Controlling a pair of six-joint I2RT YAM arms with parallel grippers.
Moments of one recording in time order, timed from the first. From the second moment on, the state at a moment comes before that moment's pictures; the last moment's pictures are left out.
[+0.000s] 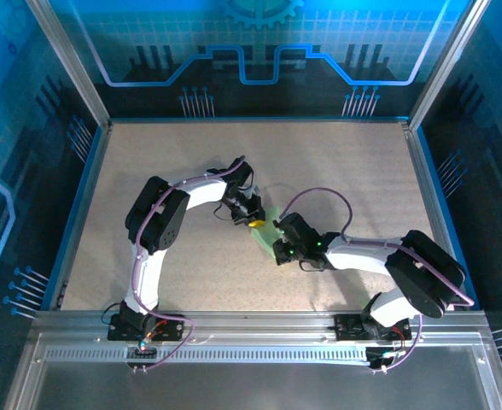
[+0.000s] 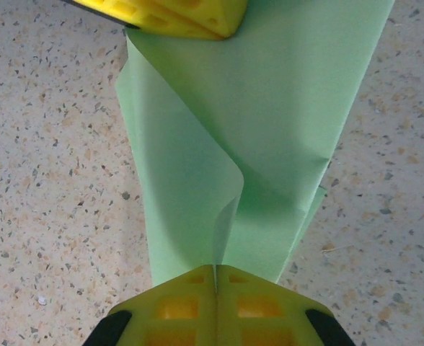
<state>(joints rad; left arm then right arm) -0.48 2.13 1.41 -0.58 0.62 -0.69 0.80 1.48 0.60 -0.08 0.02 0.46</state>
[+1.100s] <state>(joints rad) -0.49 2.13 1.41 -0.58 0.61 -0.69 0.77 1.55 0.65 -0.10 -0.01 0.42</state>
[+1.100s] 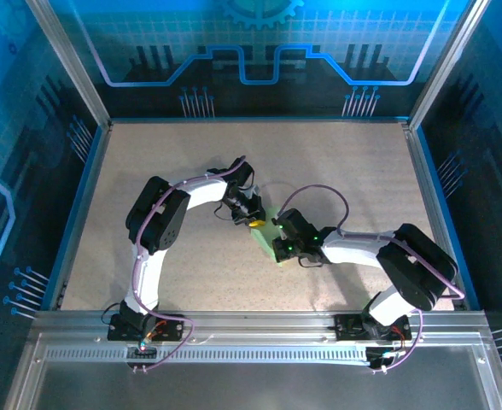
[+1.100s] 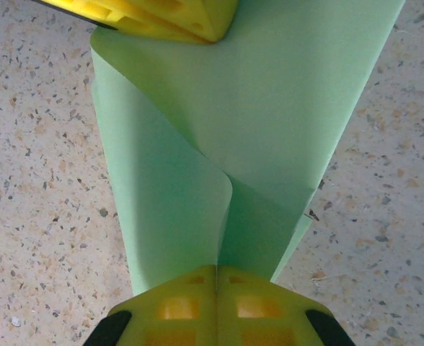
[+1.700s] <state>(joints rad) -0.49 2.13 1.41 -0.58 0.61 -0.69 0.77 1.55 0.66 -0.10 -0.01 0.41</state>
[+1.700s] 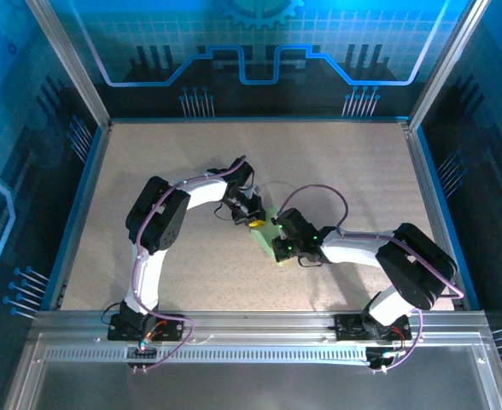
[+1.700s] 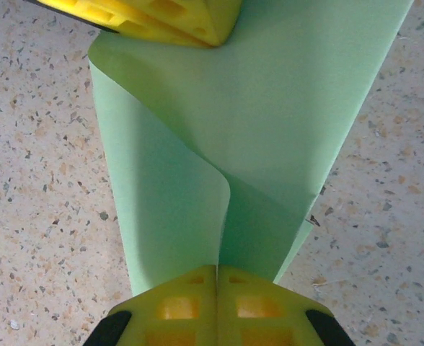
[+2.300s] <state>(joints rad) -0.49 2.13 1.41 -0.58 0.61 -0.69 0.77 1.57 0.68 -0.10 -0.01 0.40</state>
